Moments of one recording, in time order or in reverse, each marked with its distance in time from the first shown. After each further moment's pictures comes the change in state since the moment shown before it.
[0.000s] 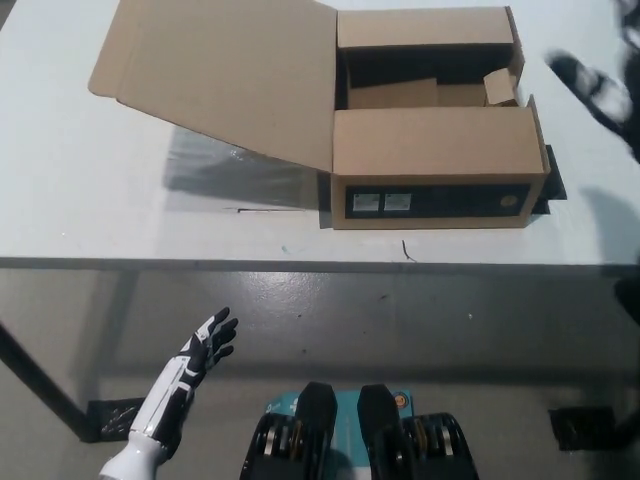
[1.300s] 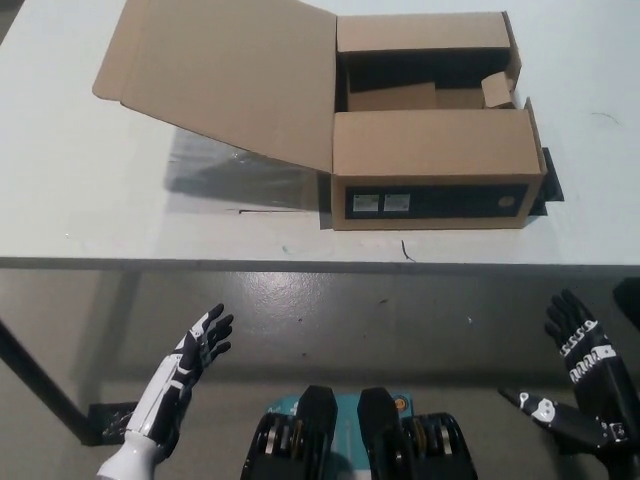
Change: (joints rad) left_arm 0.006 -0.006 0.012 -0.004 -0.031 -0.012 0.000; right_arm 0.523 0.006 0.165 0.385 -0.172 -0.323 0.089
